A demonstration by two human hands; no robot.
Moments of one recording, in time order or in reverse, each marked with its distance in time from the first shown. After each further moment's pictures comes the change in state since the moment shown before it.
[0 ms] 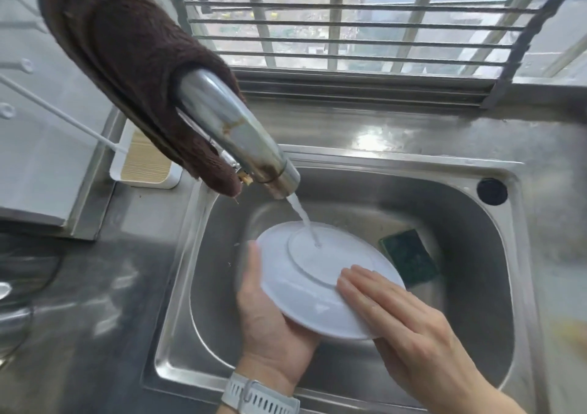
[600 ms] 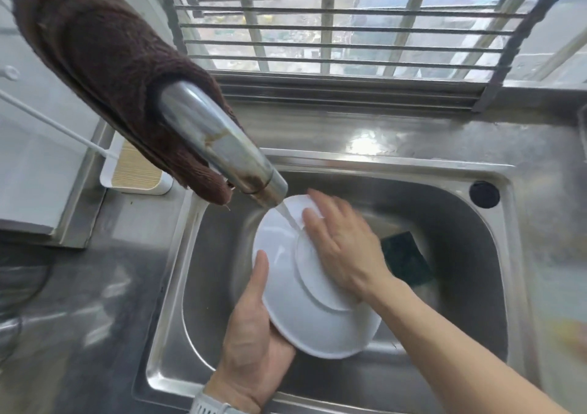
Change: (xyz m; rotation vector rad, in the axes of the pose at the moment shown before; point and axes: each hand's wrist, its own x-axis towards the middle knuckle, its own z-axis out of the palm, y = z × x) left_hand -0.001 0.007 -0.017 0.165 -0.122 0.001; right_hand 0.110 0.034 0.044 0.071 -0.110 0.639
